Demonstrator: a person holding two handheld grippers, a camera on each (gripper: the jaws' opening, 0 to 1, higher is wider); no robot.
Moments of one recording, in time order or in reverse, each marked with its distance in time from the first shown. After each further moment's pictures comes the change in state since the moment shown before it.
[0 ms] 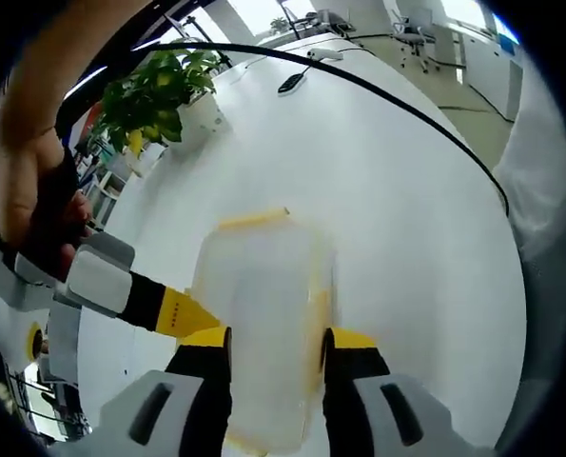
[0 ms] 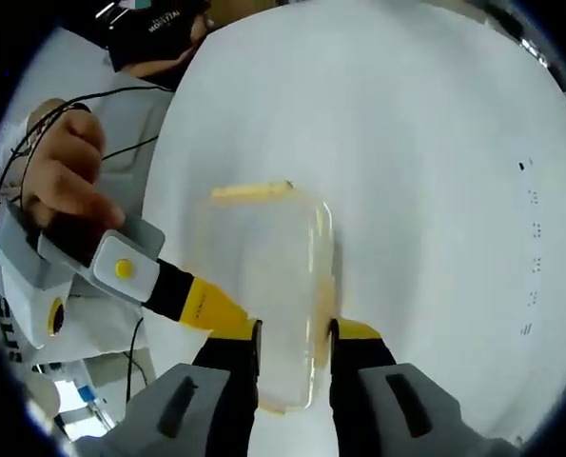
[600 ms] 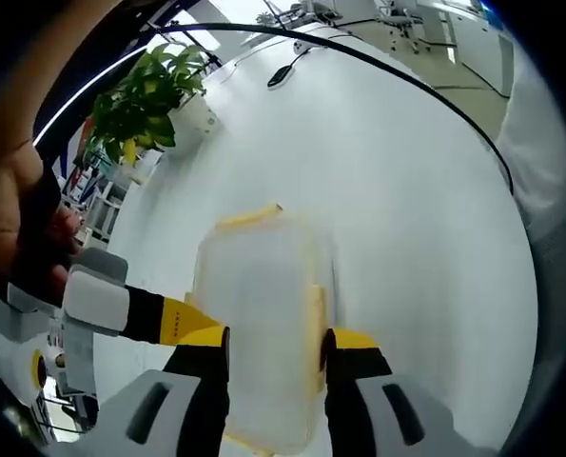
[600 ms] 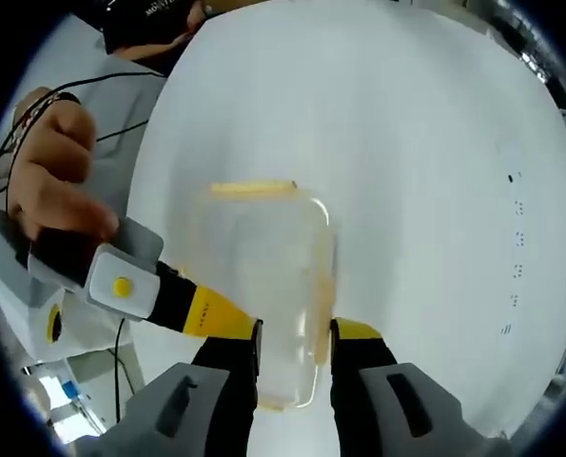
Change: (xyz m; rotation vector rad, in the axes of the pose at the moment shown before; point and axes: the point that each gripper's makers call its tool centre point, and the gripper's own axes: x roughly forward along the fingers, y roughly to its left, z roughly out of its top) left arm -0.004 -0.001 0.001 0.075 0.024 0.030; right arm -0.006 -0.016 0.014 -0.035 0.027 -0.119
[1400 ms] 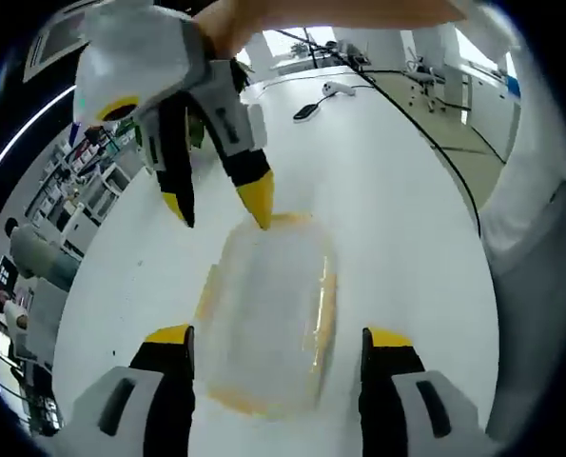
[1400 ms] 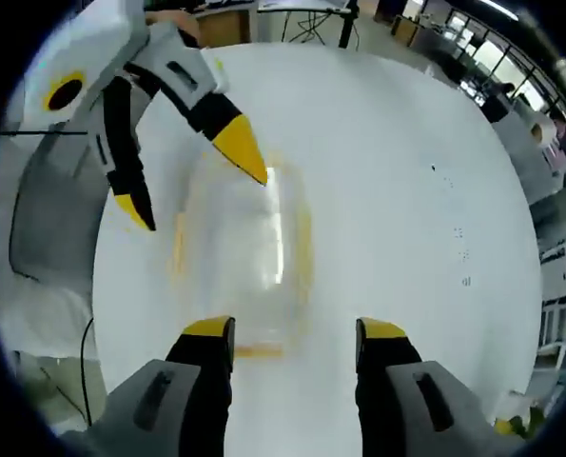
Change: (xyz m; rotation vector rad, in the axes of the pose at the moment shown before) left arm -0.041 0.020 -0.023 -0.224 -0.133 -0.064; right arm -0.031 0.025 -0.064 0.042 -0.299 -0.281
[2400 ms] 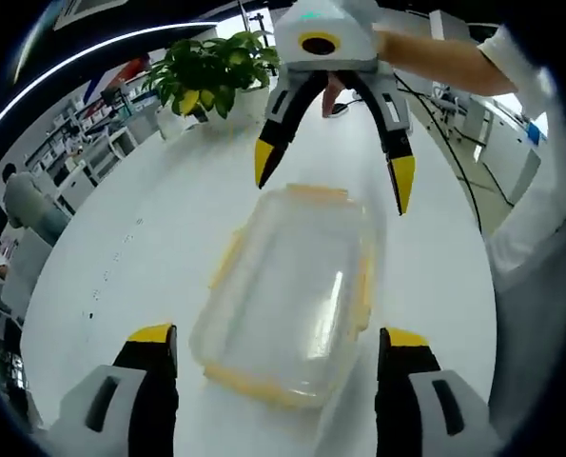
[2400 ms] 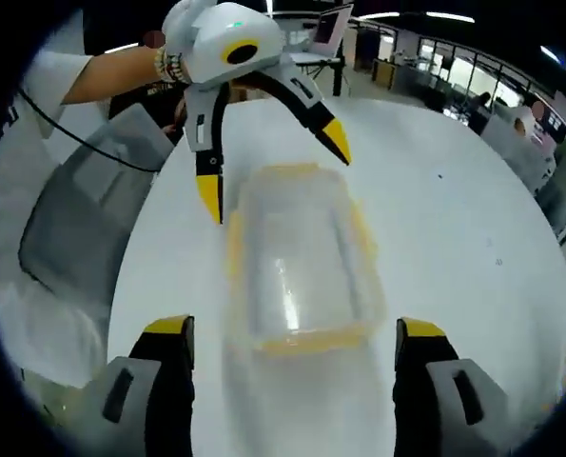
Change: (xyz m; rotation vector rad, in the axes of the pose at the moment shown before) left arm 0.021 0.009 -0.027 -0.190 0.021 -0.074; right arm 0.025 0.039 -0.016 0.142 -0.305 0.076
